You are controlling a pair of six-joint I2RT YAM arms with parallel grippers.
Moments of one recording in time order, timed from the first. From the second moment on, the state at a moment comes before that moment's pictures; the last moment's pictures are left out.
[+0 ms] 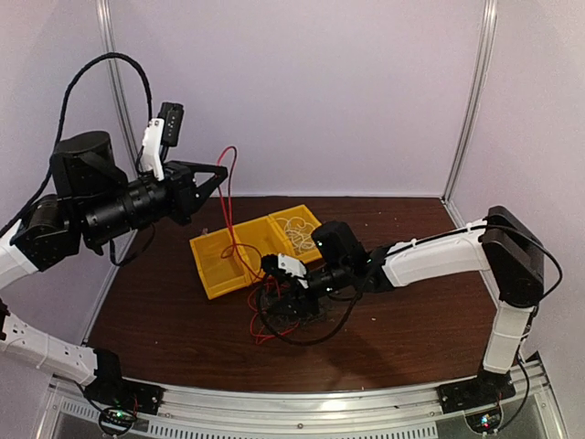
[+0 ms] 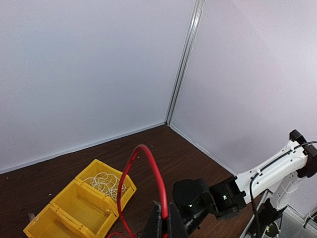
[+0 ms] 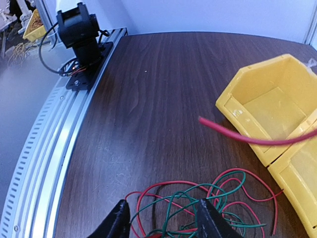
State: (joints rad) left arm -1.15 1.03 1.27 -0.32 -0.34 -0.27; right arm 0.93 1.85 1.13 0.13 -0.64 -0.30
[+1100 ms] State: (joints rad) left arm -1.15 1.10 1.49 -0.52 -0.73 -0.09; right arm 0.84 1.56 1.18 -0.22 -0.64 -0.40
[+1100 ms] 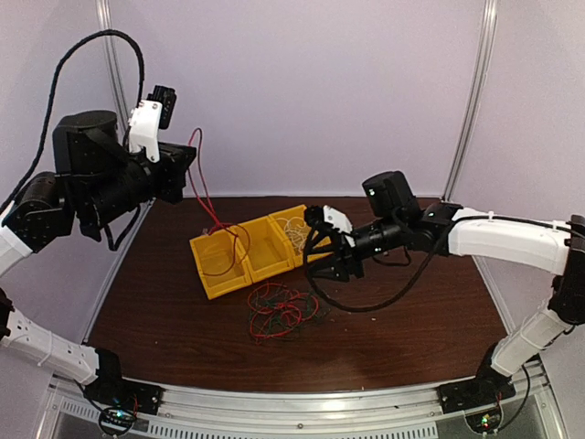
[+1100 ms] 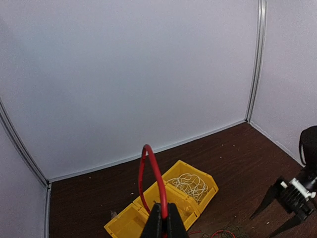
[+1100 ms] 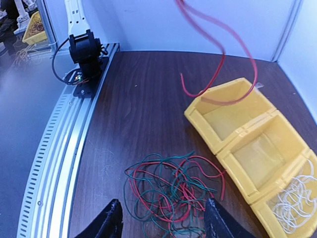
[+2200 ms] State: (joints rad) left arm -0.80 1.24 1.21 -0.32 -0.44 -0.18; right arm 0.55 1.39 1.00 -0.25 -0.55 -0.44
